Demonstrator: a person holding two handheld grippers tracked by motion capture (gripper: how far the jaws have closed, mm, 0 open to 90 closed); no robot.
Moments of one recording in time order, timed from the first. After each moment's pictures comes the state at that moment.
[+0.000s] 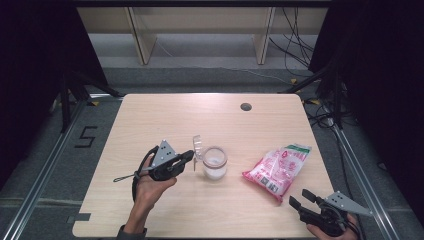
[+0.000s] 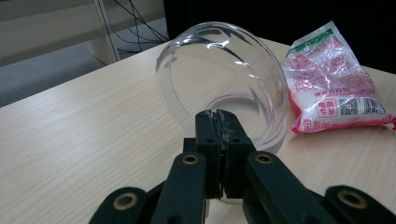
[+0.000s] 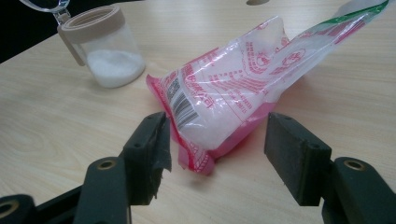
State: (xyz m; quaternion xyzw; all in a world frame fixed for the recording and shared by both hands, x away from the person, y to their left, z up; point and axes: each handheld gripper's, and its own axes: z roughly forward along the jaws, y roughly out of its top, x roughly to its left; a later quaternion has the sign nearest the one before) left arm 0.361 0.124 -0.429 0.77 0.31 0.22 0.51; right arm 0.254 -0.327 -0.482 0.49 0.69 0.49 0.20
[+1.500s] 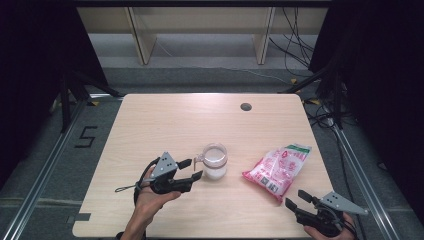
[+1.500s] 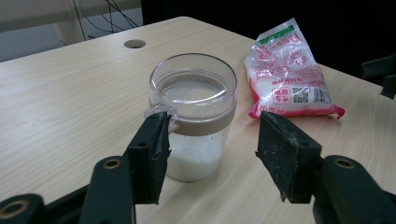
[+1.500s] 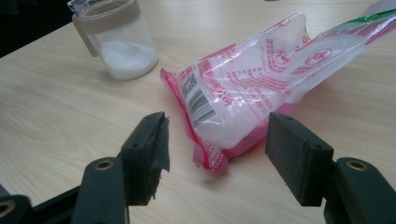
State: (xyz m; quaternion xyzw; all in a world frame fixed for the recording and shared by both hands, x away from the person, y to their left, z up) left arm 0.336 0.121 -0.444 0.76 0.32 0.16 0.53; right arm 0.252 -0.318 -0.481 0.48 0.71 0.49 0.17
